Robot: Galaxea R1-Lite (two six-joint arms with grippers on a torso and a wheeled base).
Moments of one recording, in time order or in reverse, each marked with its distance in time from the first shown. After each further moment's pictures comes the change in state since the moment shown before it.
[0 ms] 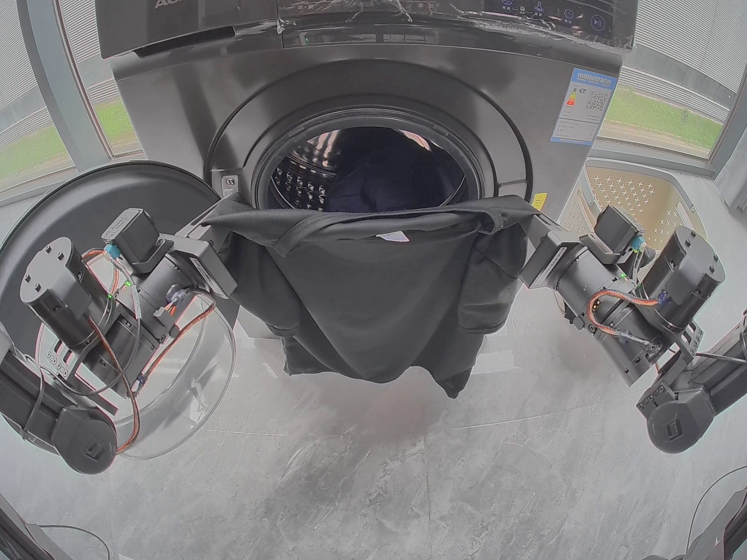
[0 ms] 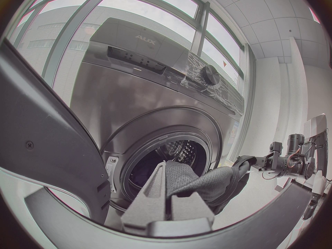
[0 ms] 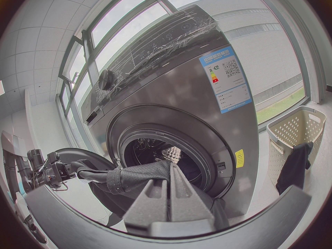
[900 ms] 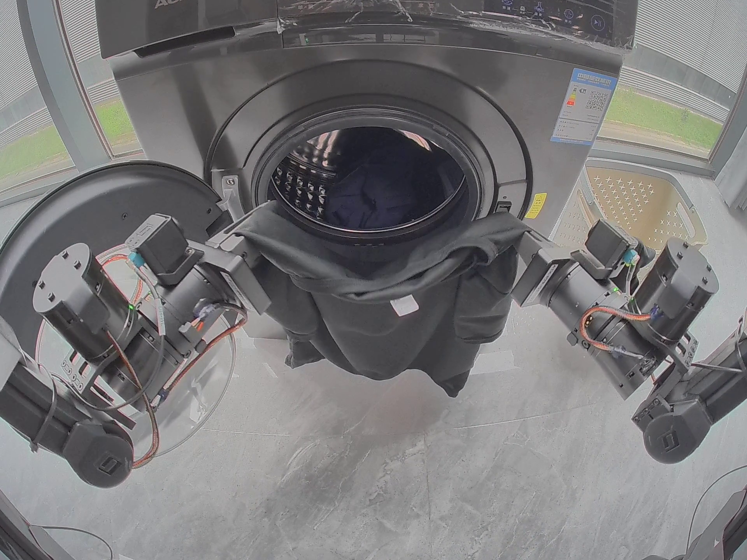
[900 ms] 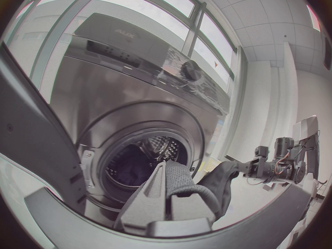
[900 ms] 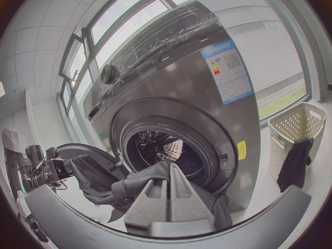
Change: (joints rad) left arm -0.098 0.016 -0.009 0.000 -0.007 0.006; right arm 0.023 0.010 0.028 0.003 0.000 0.006
